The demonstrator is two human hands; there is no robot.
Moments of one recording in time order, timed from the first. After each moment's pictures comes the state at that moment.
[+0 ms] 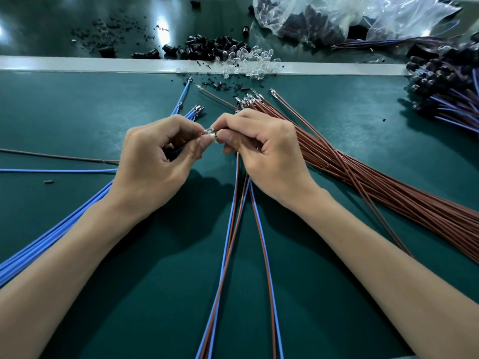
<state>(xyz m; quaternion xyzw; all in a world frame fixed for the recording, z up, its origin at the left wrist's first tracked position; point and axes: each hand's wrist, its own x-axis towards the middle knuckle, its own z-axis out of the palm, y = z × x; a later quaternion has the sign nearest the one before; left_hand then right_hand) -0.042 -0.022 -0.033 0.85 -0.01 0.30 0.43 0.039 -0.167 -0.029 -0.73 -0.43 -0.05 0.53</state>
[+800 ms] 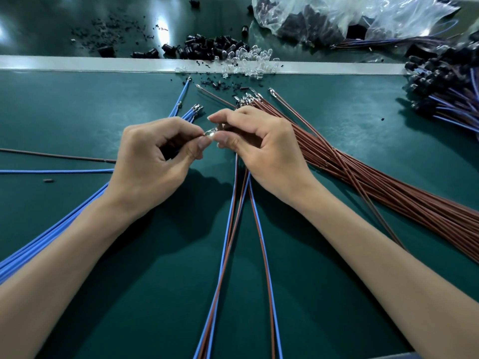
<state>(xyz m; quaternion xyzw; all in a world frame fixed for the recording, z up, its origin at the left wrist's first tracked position) -0.042 -0.019 -0.034 0.85 -0.02 0.29 0.43 0.039 -0.168 -0.027 -0.74 -0.39 0.01 0.55</state>
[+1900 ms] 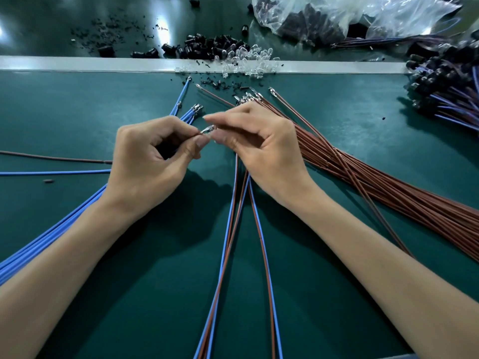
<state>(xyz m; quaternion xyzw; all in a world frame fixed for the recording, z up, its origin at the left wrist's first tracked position) -0.044 -0.021 -0.030 0.84 -0.01 0.31 0.45 0.038 -0.166 -0.030 -0.72 -0.39 -0.04 0.58</state>
